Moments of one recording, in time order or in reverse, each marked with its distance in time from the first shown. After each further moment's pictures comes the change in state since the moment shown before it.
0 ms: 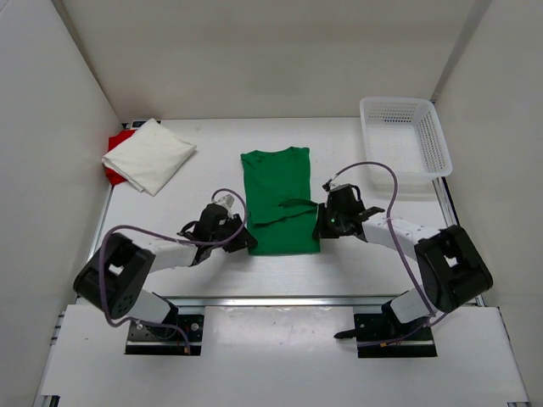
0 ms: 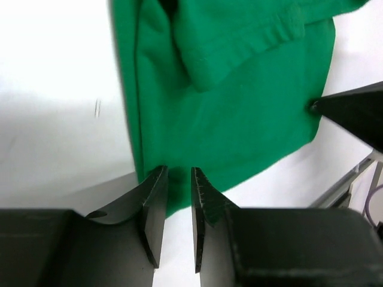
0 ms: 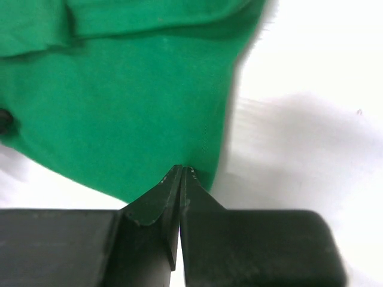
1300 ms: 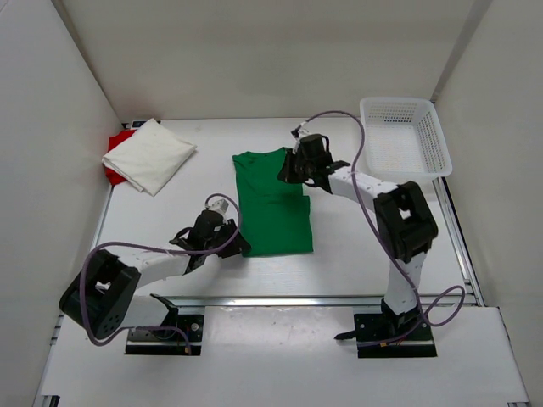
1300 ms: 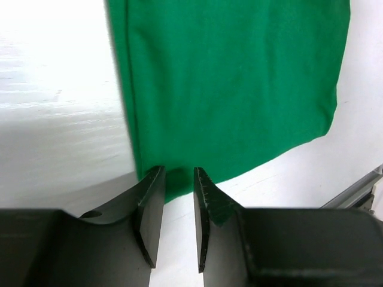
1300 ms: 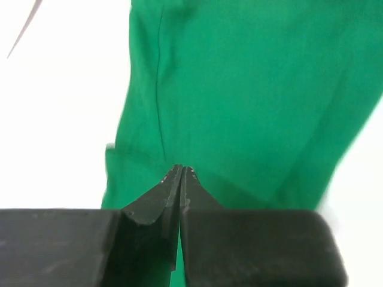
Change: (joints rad) left arm -0.024 -0.153 -0.071 -0.107 -0.072 0.025; right arm 0.033 0.482 0.698 0.096 -0.027 -0.019
